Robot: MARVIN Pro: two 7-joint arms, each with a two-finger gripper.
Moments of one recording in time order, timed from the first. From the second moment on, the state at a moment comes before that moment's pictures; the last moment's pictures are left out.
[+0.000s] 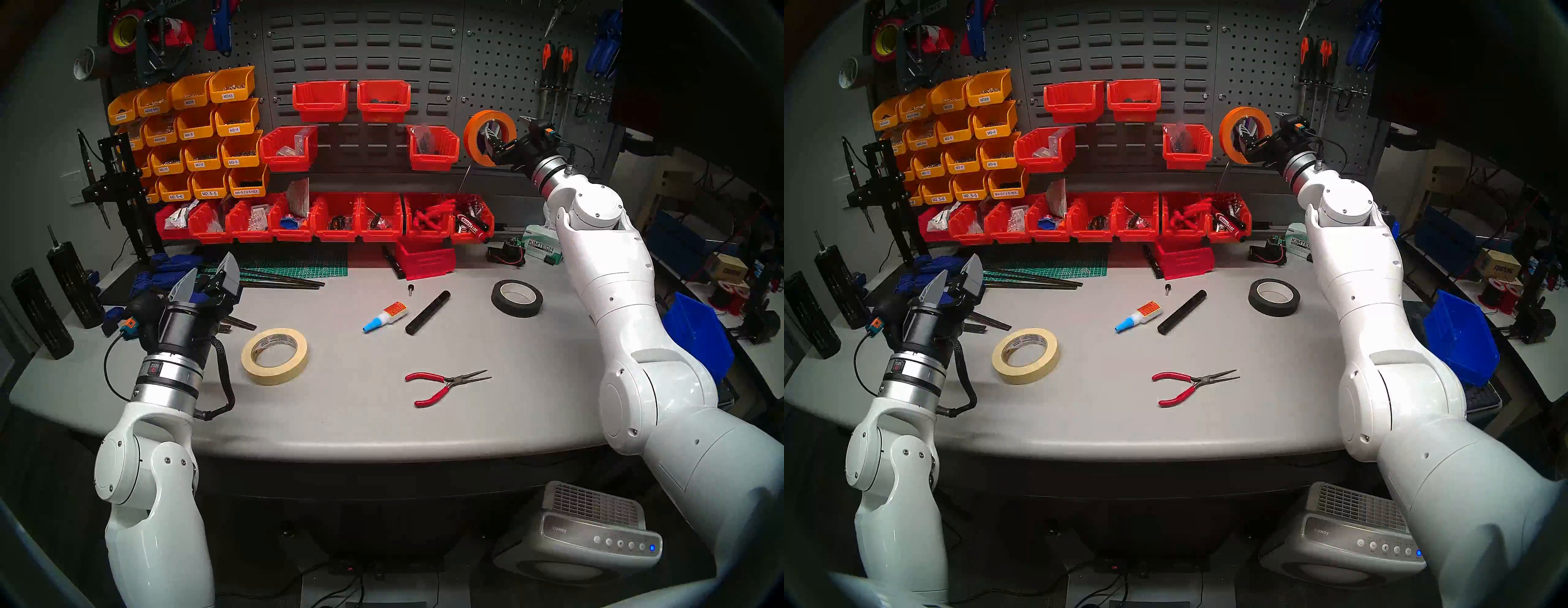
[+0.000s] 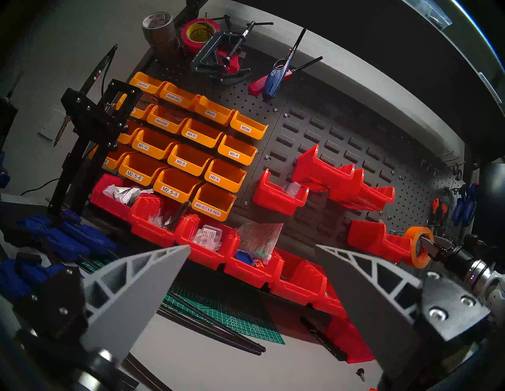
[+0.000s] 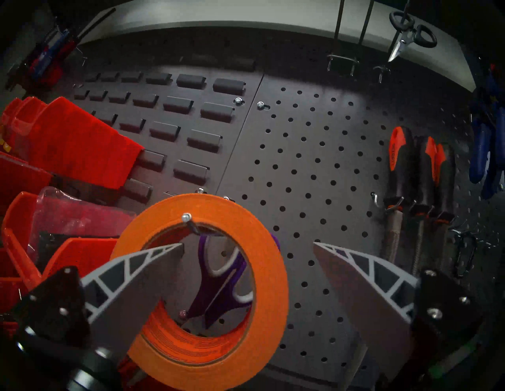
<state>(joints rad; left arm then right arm) 2.00 -1.69 -1.92 -2.26 -0.55 0.08 -0.30 -0.65 -1.28 1.50 -1.01 0.05 -0.13 0.39</state>
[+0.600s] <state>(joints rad) 2.00 -1.68 -1.92 -2.27 -0.54 0.08 -0.30 -0.76 -1.26 1.53 -1.18 0.08 -0.06 0.43</state>
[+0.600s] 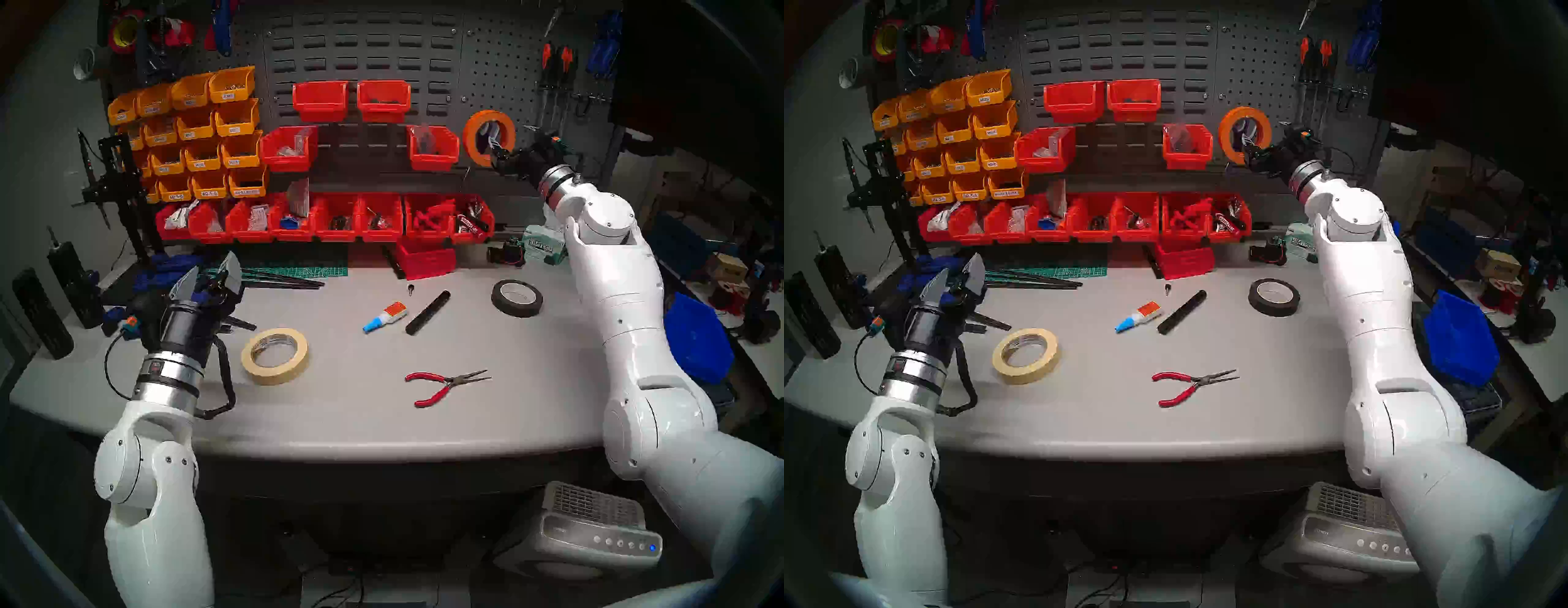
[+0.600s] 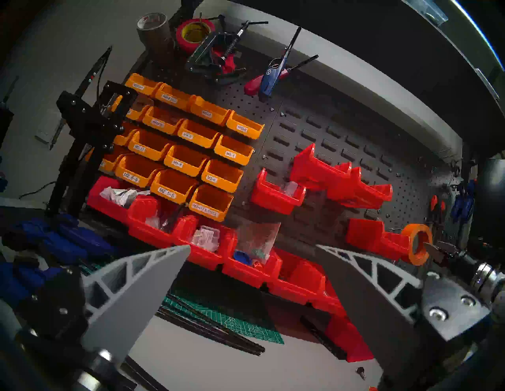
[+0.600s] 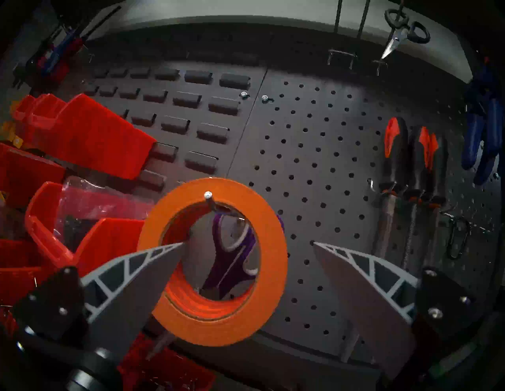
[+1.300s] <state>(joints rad) 2.00 -1.67 -1.87 -2.26 -0.53 0.08 -0.30 -0.97 -1.25 1.56 -1.41 0.18 -0.10 0.55</state>
